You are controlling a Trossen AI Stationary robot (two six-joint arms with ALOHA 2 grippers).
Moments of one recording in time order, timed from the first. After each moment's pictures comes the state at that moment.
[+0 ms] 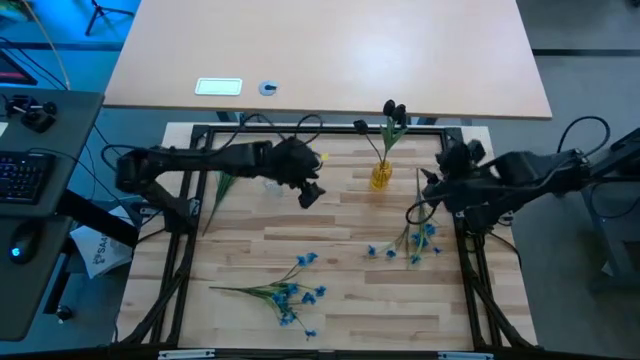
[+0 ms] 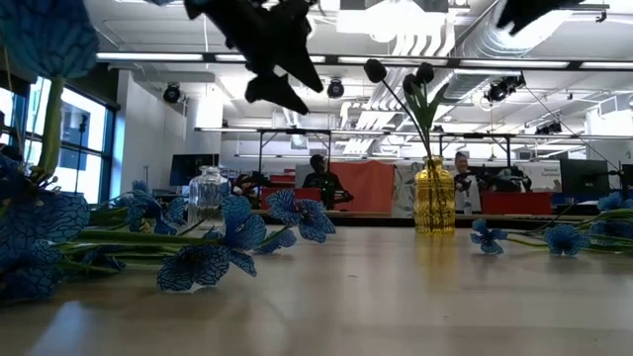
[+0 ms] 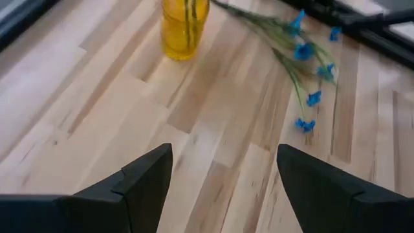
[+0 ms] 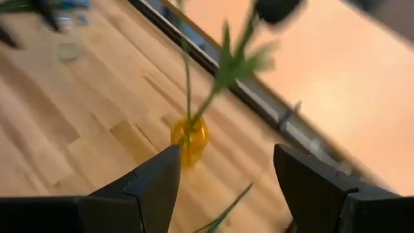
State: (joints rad) left arm 0.19 1.56 1.24 -0.45 0.02 -0.30; right arm 0.31 1.04 1.32 -1.52 0.84 0.92
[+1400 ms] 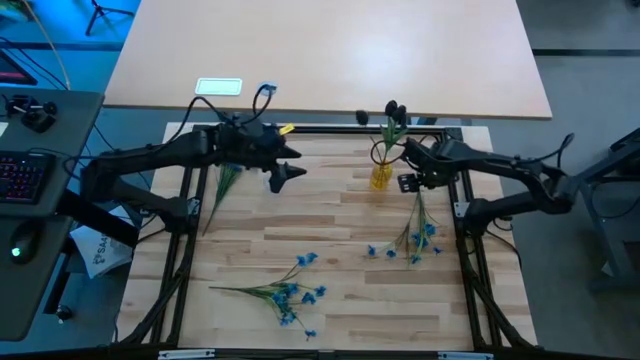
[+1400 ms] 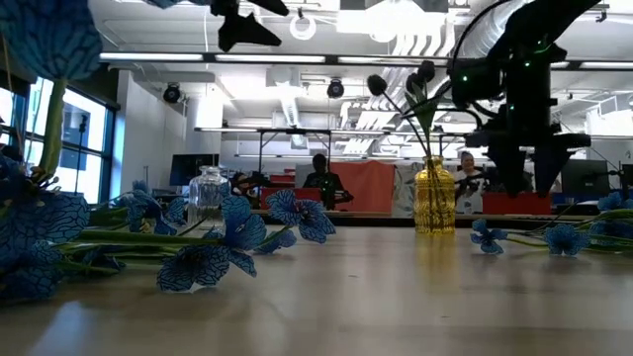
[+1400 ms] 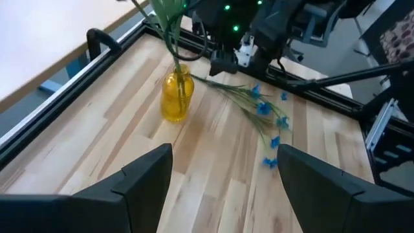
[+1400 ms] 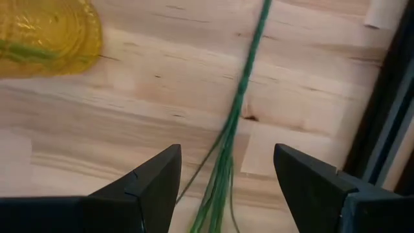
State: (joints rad) left arm 0.25 1.25 1.22 -0.48 0.08 -0.22; right arm -0.58 1.26 0.77 -1.00 0.09 0.75
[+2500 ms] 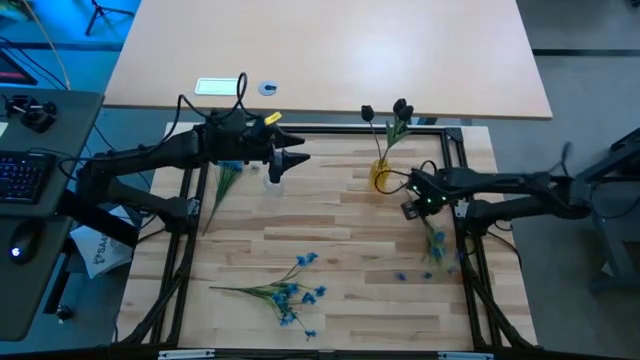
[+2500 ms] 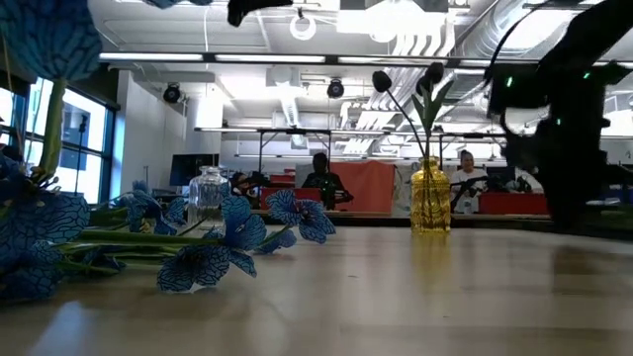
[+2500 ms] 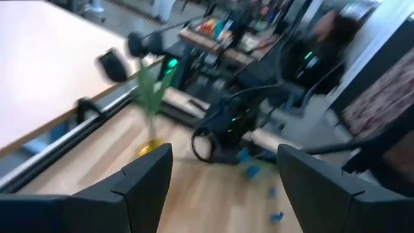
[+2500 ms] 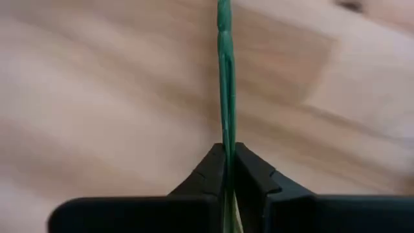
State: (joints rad) left arm 0.22 1.22 1.22 -0.23 0.04 -0.33; right arm -0.36 1.04 0.46 -0.78 -0.07 0.86
